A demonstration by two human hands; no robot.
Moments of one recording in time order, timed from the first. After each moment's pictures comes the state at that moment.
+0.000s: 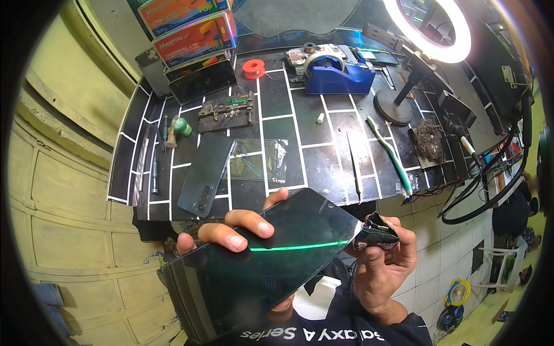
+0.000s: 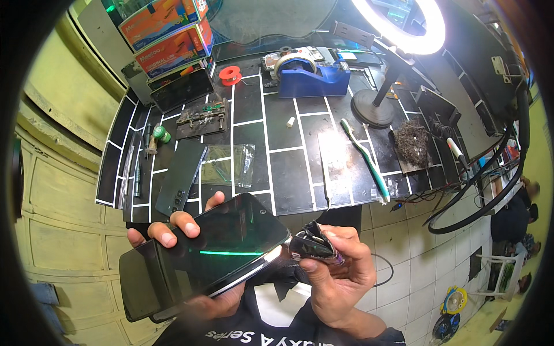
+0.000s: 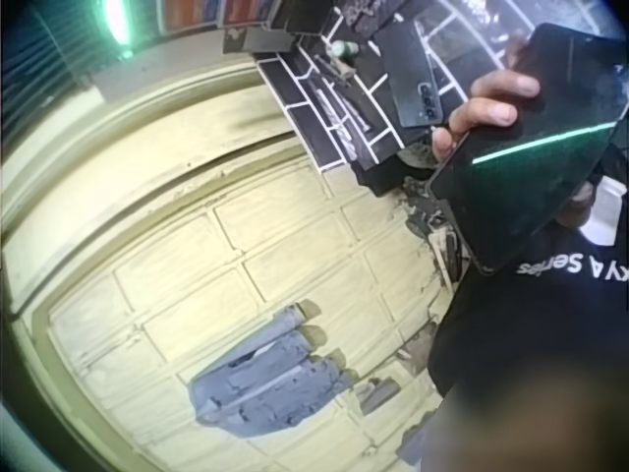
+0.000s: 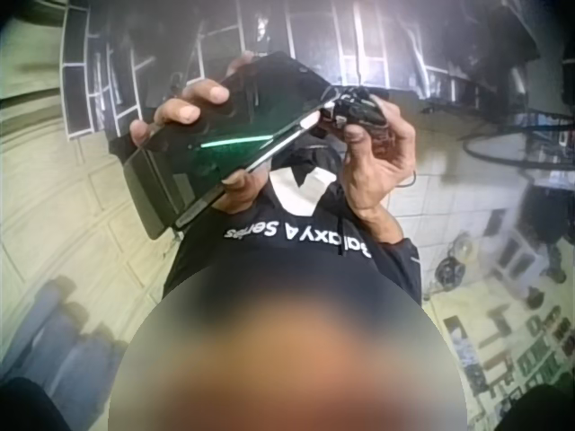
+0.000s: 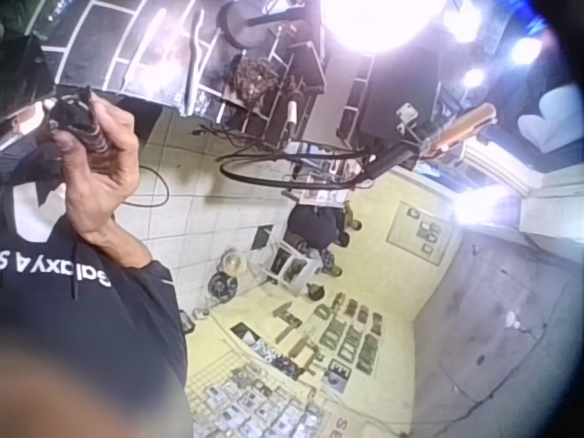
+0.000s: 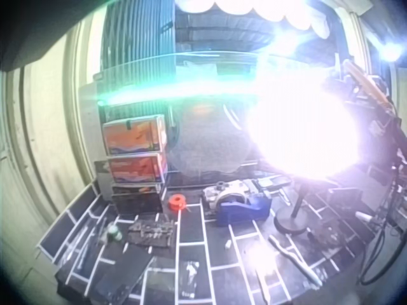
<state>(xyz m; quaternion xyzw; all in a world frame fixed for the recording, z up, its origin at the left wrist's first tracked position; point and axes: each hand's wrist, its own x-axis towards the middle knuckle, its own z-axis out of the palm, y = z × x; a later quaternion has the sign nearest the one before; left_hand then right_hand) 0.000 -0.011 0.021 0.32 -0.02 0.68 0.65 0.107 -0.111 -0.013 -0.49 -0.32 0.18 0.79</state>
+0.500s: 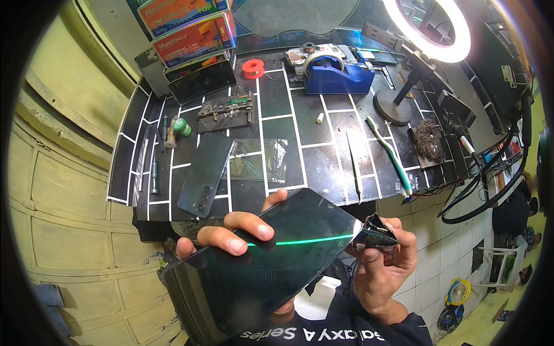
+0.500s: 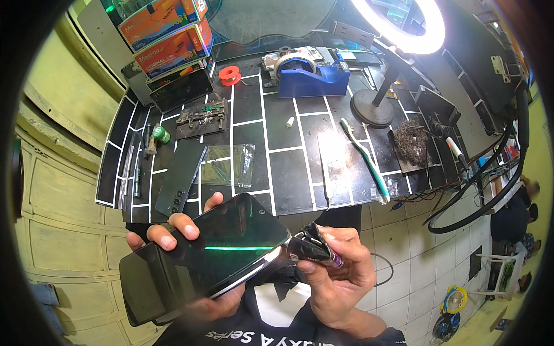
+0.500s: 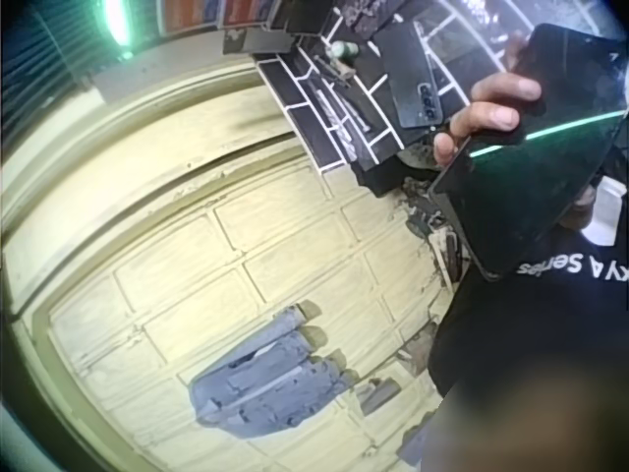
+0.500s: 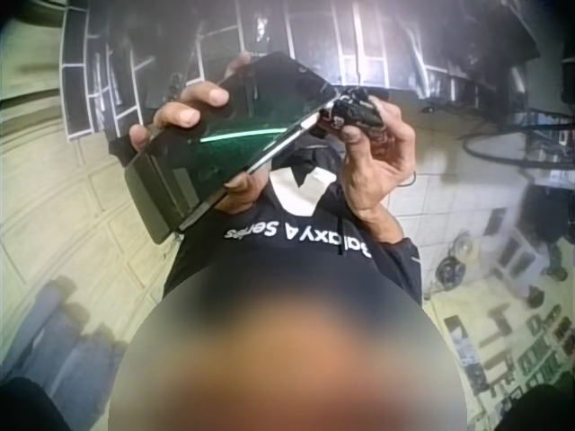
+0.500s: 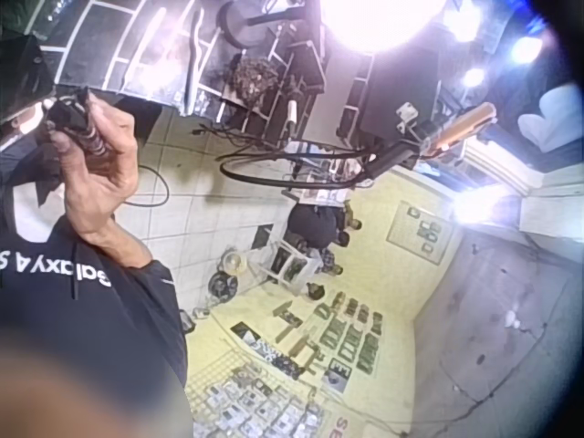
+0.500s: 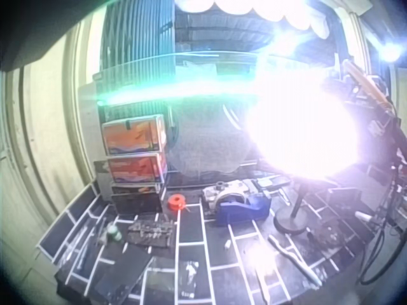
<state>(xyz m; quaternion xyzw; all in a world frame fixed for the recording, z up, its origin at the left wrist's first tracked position) -0.008 -0.004 0.011 0.37 -0.04 0.65 0.66 0.107 -0.113 -0.015 -0.50 -0.34 0.16 0.78</state>
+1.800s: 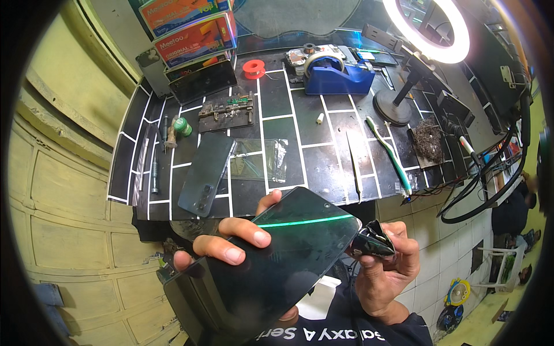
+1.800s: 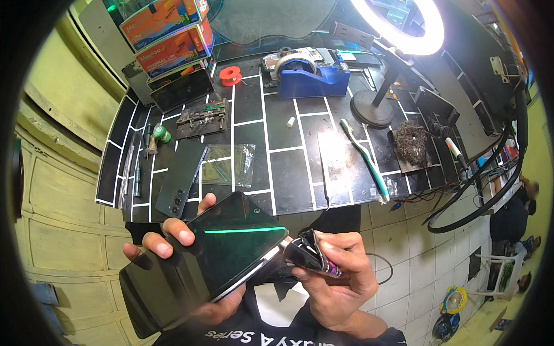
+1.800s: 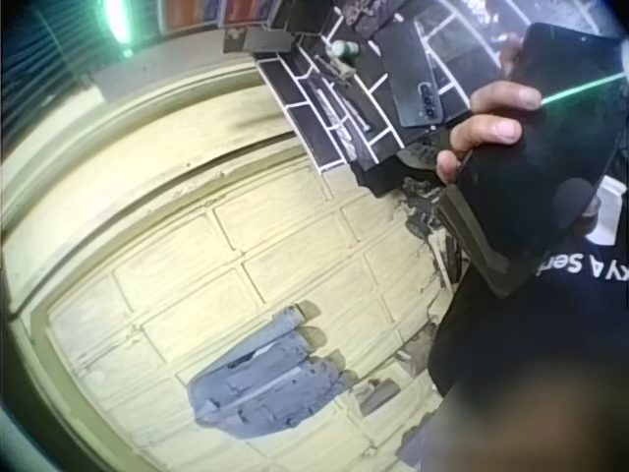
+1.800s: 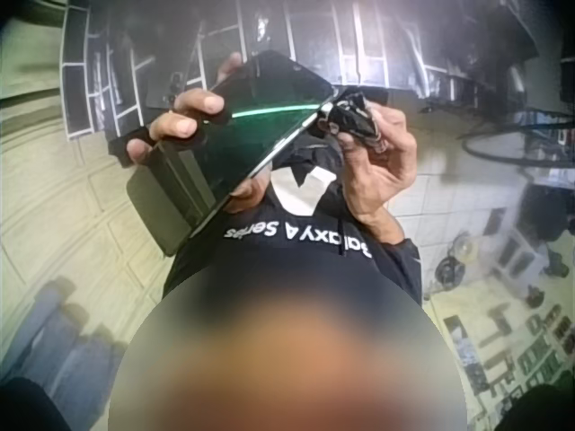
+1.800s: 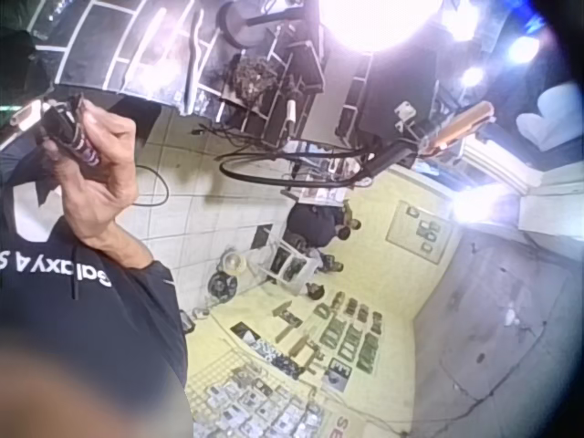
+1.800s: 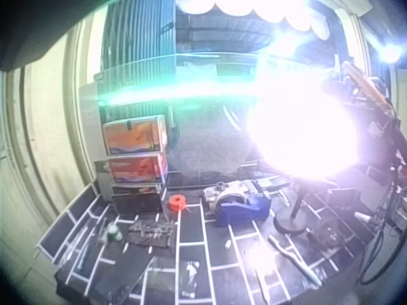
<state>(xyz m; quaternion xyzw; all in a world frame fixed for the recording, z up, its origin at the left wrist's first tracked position) -0.008 -0.017 0.014 0.34 0.00 0.68 0.65 0.108 -0.116 -0.003 -0.49 -0.40 0.13 0.76</state>
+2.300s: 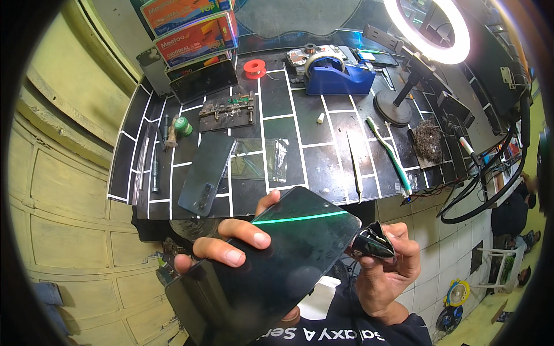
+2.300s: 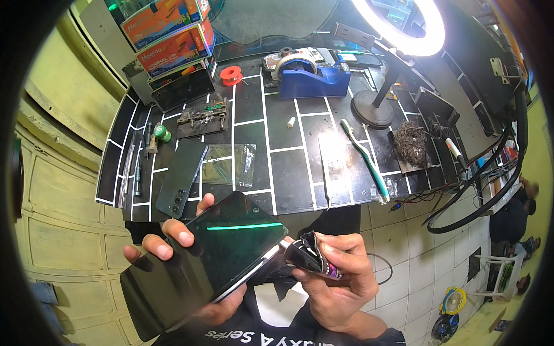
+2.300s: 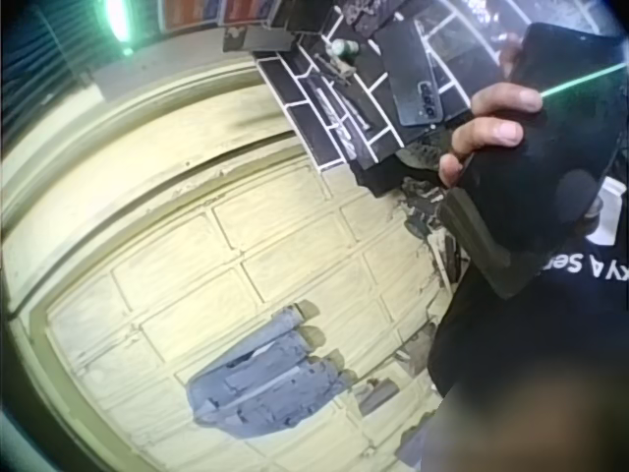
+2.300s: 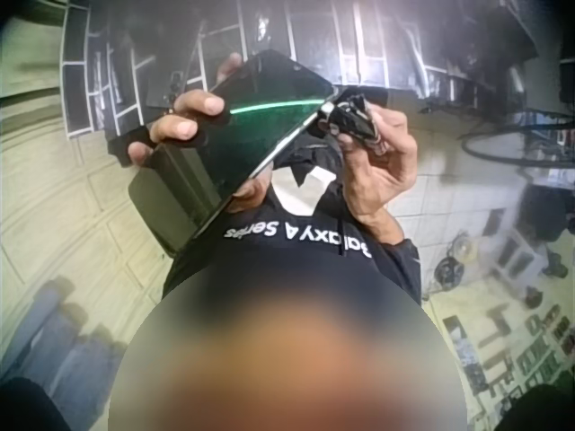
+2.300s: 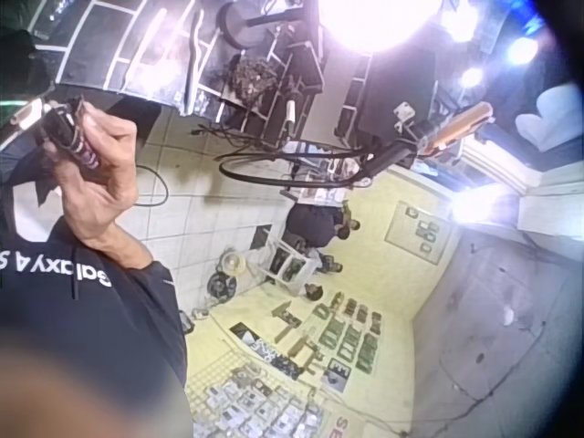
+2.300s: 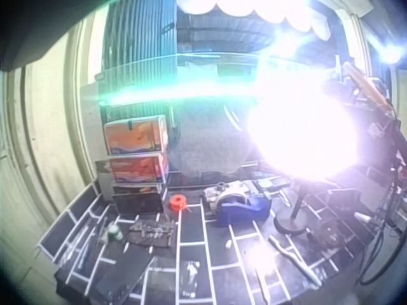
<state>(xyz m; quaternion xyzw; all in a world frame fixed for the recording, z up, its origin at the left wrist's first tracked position) -0.009 -0.022 0.012 0.33 0.03 0.69 0.64 0.108 -0.117 -0.001 -0.50 -0.41 0.12 0.76</state>
